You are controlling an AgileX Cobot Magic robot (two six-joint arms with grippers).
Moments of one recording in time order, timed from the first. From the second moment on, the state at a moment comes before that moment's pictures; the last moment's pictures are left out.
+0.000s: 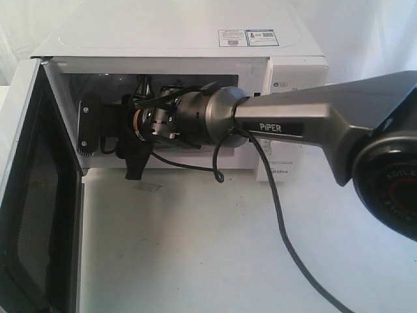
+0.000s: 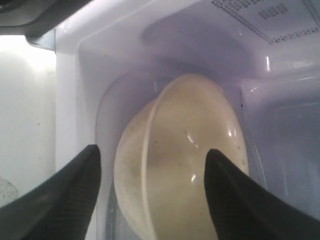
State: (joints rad) left arm 0.00 0.00 0.02 -0.17 0.42 0.14; right arm 0.71 2.18 -1.64 -0.76 0.17 -0.20
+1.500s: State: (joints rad) left arm 0.00 0.00 0.02 -0.17 0.42 0.14; right arm 0.70 2.26 -1.73 -0.76 0.26 -0.20
